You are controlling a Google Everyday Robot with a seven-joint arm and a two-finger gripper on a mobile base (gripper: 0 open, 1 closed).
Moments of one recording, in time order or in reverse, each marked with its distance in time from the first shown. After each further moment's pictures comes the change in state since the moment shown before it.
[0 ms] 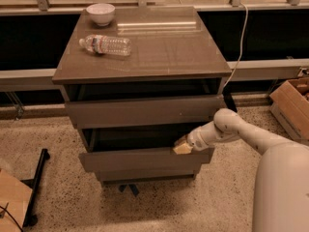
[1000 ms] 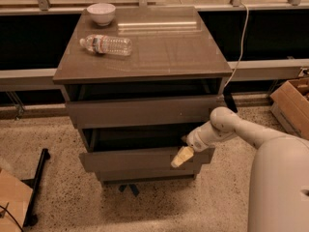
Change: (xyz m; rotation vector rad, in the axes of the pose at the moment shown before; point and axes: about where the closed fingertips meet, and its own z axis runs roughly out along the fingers) arm 0.010 0.007 -0.002 0.002 0.107 0.004
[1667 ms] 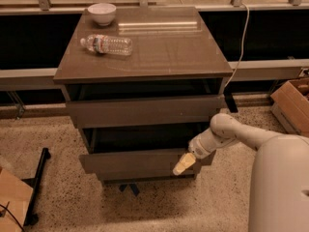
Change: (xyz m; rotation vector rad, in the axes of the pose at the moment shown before) arm 0.040 0.015 0.008 0.011 0.080 0.107
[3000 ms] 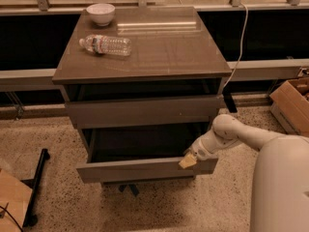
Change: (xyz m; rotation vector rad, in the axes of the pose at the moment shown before) arm -0.002 0.002 -0.004 0.000 0.000 0.000
